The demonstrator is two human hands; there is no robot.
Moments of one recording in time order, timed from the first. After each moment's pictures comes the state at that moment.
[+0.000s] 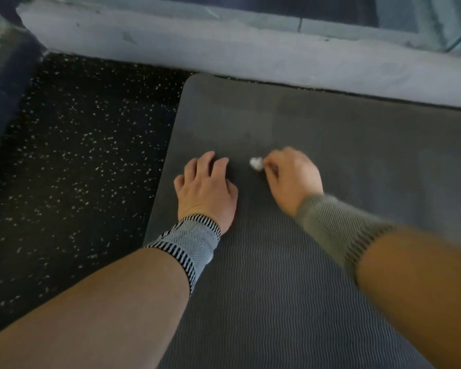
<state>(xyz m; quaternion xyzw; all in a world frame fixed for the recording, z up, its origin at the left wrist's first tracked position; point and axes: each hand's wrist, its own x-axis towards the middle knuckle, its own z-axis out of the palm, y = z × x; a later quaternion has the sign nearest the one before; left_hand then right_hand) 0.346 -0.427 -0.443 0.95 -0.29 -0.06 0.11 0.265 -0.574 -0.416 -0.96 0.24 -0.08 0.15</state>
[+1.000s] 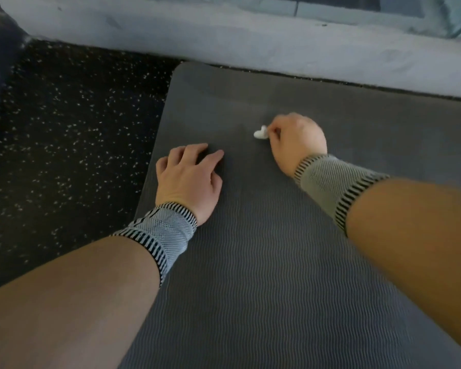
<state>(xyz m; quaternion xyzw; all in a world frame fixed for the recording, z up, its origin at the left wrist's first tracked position) 0.365 -0.420 -0.435 0.93 -0.37 -0.04 0.08 0.294 -0.615 -0.415 -0.95 0.27 -0.08 0.12</state>
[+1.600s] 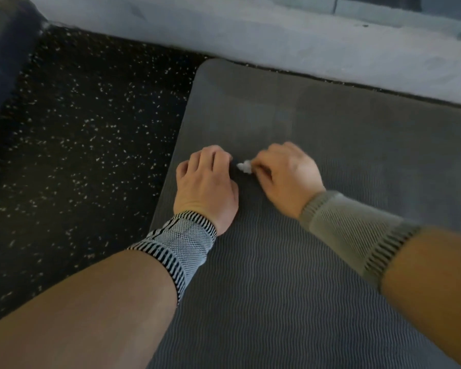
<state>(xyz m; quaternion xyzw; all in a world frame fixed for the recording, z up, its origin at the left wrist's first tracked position) 0.364 -0.422 -0.438 0.93 -0.33 -0.04 0.15 0.294 -0.563 -0.417 -0.98 0.12 -0.06 0.17</state>
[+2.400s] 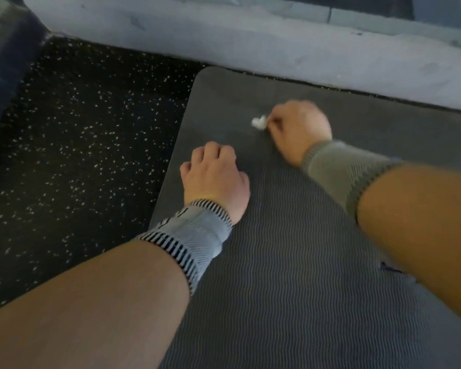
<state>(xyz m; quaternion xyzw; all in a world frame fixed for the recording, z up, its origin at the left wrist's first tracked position) 0.371 -0.451 -0.435 0.95 -0.27 -0.08 0.12 0.349 -0.622 -0.416 -0.98 0.19 -0.06 0.10</state>
